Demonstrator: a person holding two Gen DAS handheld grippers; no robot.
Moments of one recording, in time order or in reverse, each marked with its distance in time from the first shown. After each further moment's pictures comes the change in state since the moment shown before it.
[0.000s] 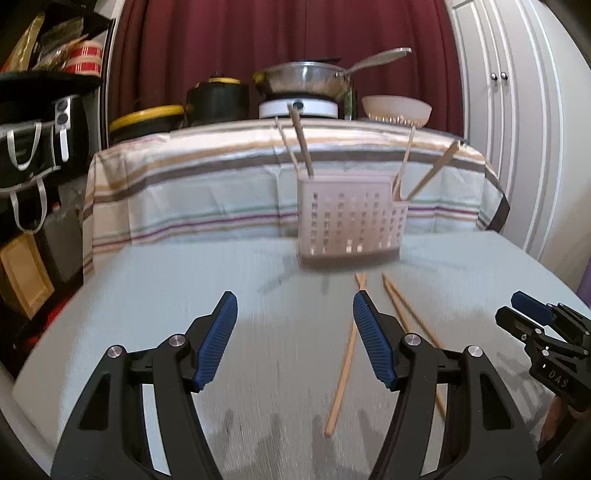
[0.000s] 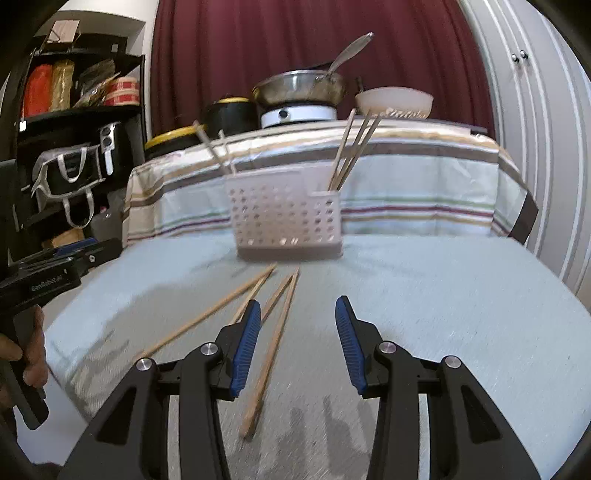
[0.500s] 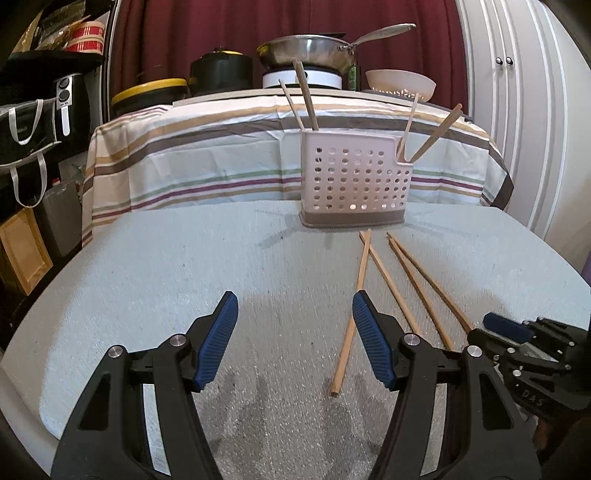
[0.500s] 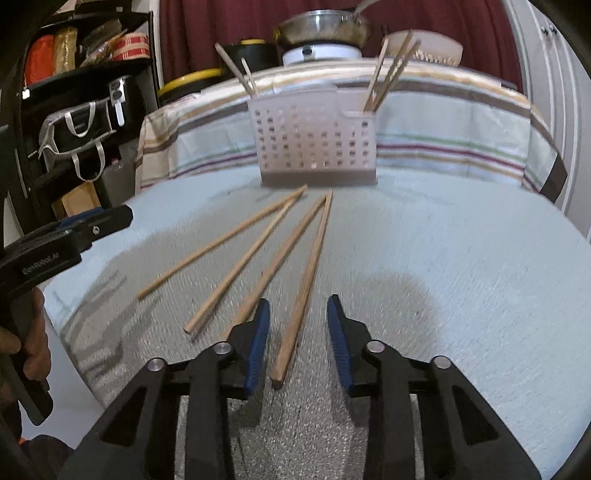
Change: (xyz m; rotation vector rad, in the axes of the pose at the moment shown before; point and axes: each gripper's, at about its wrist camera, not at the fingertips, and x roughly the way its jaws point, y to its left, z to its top) left arm 0.009 0.002 -0.036 -0.013 0.072 0.003; right arm 0.032 0.017 -0.038 -0.016 0.208 0.061
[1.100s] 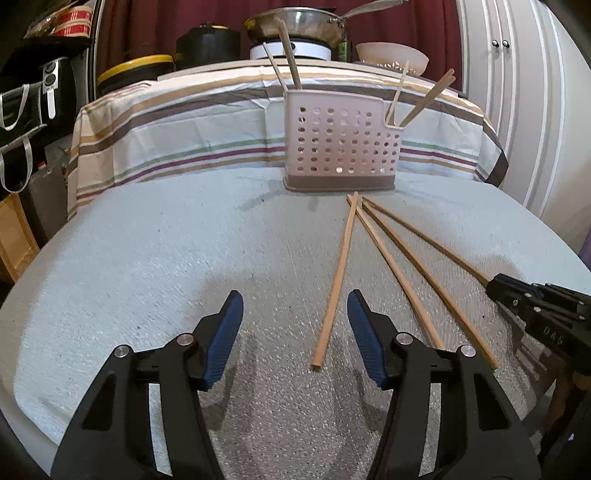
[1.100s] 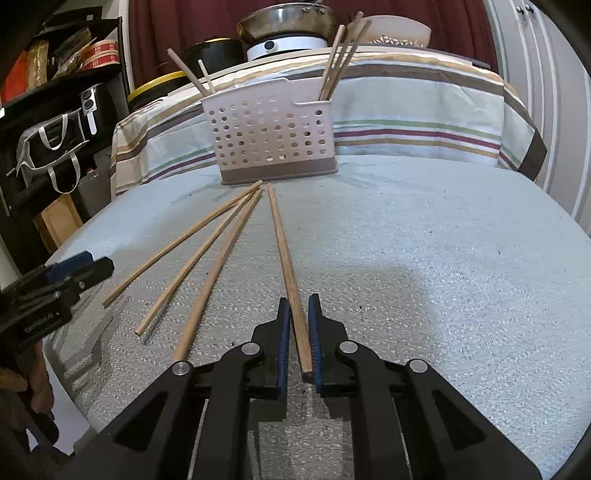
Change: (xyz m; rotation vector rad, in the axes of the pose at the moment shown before) left arm 0.021 -0.011 -0.024 0.004 0.086 -0.042; right arm -0.004 -0.032 0.000 0.074 0.013 -0.064
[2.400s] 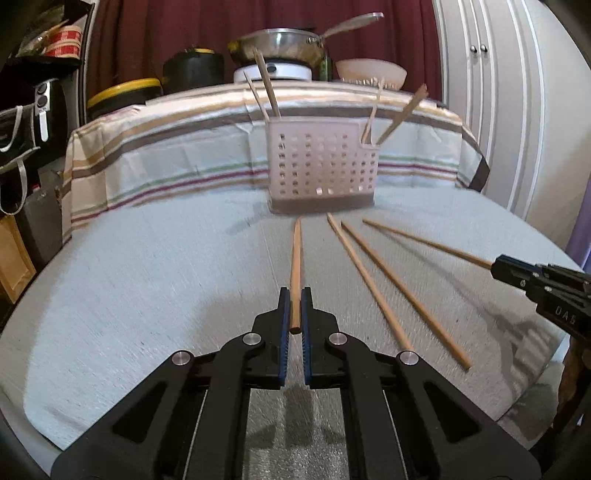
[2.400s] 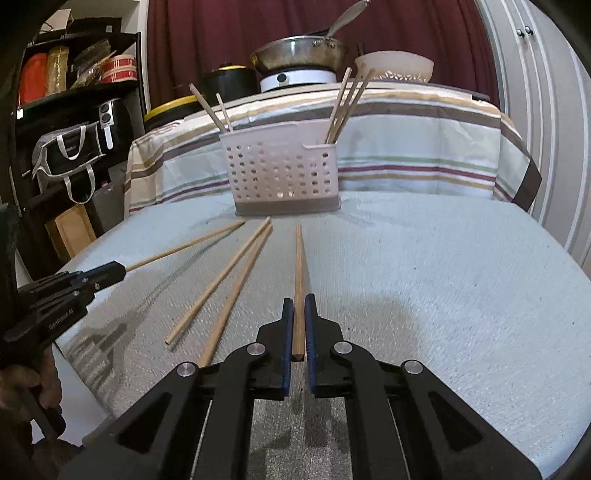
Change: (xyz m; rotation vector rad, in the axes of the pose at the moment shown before) left arm -0.028 -0.009 0.008 0.050 -0.092 -0.031; right arm -0.038 0.002 0.011 -0.040 -0.112 0.019
